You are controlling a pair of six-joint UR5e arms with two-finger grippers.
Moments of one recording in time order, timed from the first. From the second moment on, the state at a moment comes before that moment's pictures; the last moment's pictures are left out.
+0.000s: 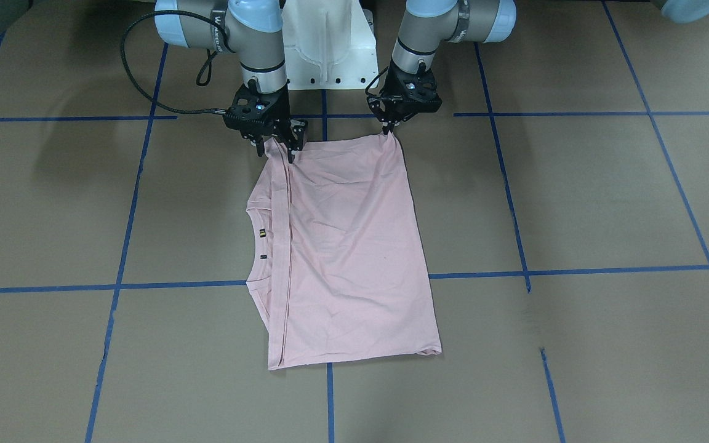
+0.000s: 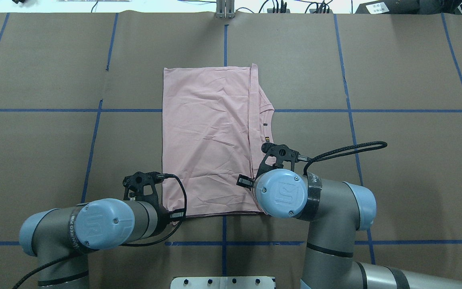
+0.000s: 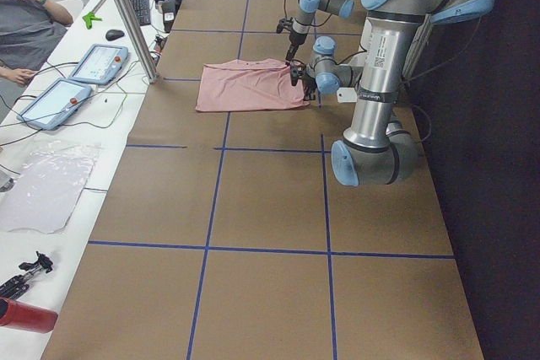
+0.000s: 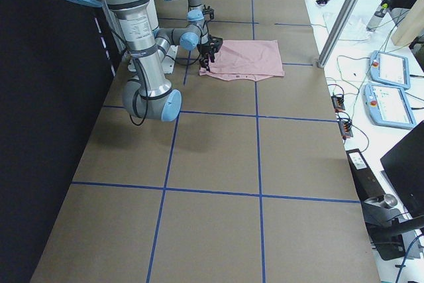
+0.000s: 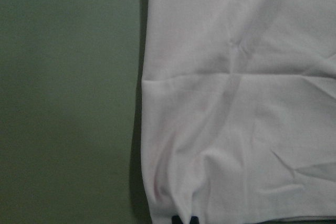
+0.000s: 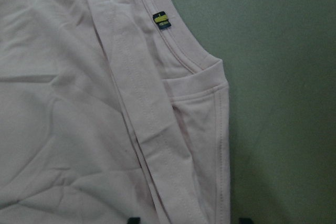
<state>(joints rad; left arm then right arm) -0.23 -1.91 -1.93 -1.84 -1.60 -1.56 0.28 -1.05 1.84 -1.57 1.54 1.70</state>
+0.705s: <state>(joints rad) -0.23 -1.91 -1.93 -1.84 -1.60 -1.56 0.26 -0.97 1.74 -1.61 1.55 1.72</state>
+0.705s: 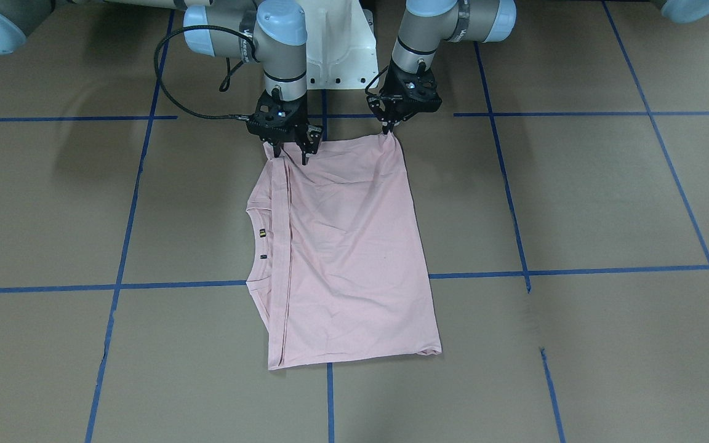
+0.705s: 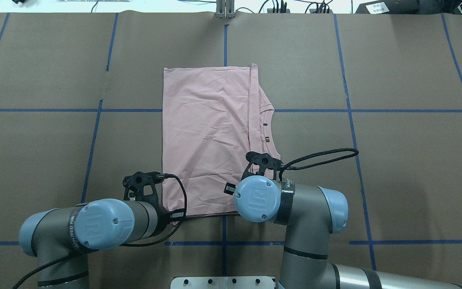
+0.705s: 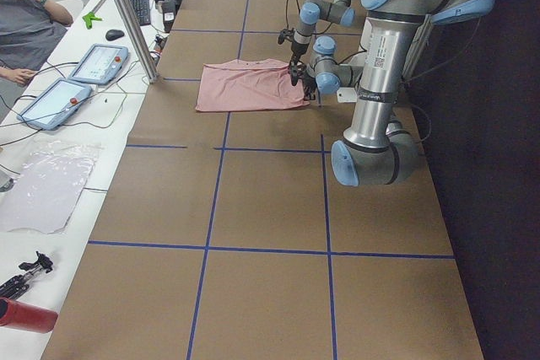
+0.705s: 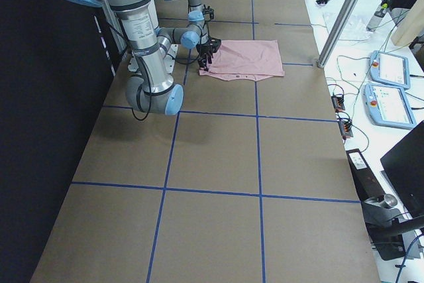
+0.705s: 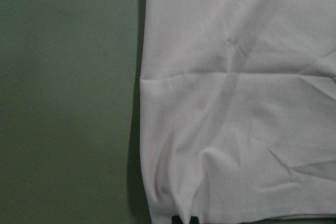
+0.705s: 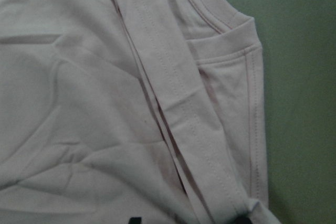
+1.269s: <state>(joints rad) -0.23 -1.91 -1.93 -1.84 -1.60 -1.56 0.26 -0.99 1.78 -1.68 1.56 1.72</state>
